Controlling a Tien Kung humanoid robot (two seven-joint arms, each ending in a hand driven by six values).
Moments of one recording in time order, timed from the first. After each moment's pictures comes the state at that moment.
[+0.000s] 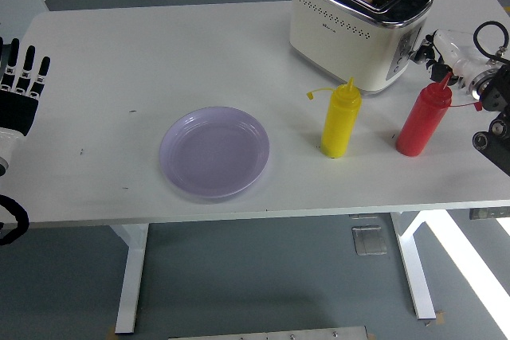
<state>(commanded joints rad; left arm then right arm) -0.17 0.30 -1.51 -1.49 -0.04 0.13 -0.07 0.78 -0.52 0.71 1.00 -1.80 -0.18 -0.18</state>
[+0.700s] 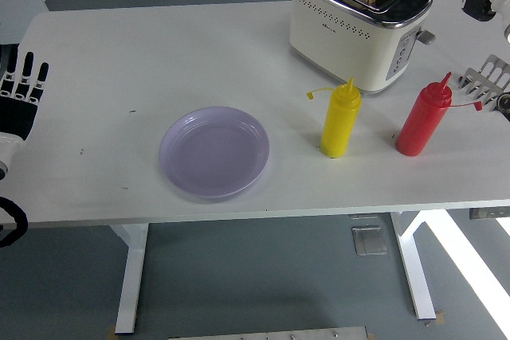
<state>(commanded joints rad) -0.17 0.29 -1.51 -1.46 -0.06 0.12 -0.06 0.79 -0.55 0.96 1.23 -1.94 -0.18 -0.30</state>
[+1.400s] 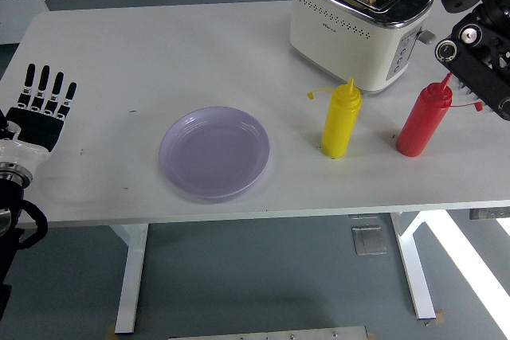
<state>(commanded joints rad) -0.22 0.29 -1.38 -1.35 -0.10 0.11 -0.07 1.12 -0.37 0.71 1.04 -1.62 -0.16 -0.28</state>
